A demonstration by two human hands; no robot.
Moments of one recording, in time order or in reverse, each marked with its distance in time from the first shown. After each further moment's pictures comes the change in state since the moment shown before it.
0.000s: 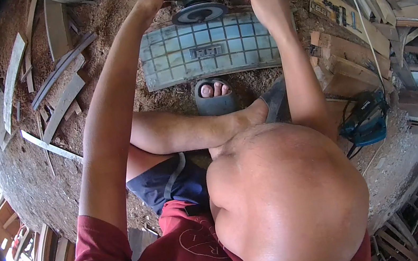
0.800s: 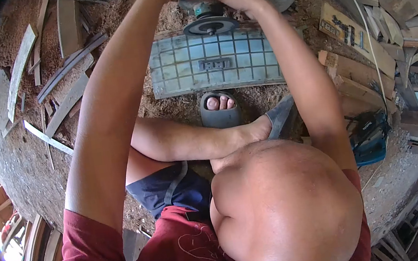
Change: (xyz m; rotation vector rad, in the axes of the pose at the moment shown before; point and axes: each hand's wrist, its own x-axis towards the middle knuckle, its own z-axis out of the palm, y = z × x) left_hand 0.058 0.058 -0.006 -0.017 -0.109 -0.100; right_hand 0.061 -0.036 0.068 -0.168 -0.325 -0.146
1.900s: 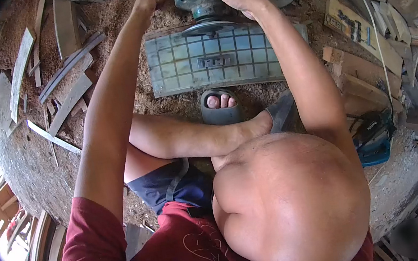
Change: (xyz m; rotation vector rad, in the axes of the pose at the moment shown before) left_hand 0.074 -0.145 -0.018 -0.415 0.028 0.152; right_hand -0.005 -0.008 -0.007 0.545 -0.167 0.105
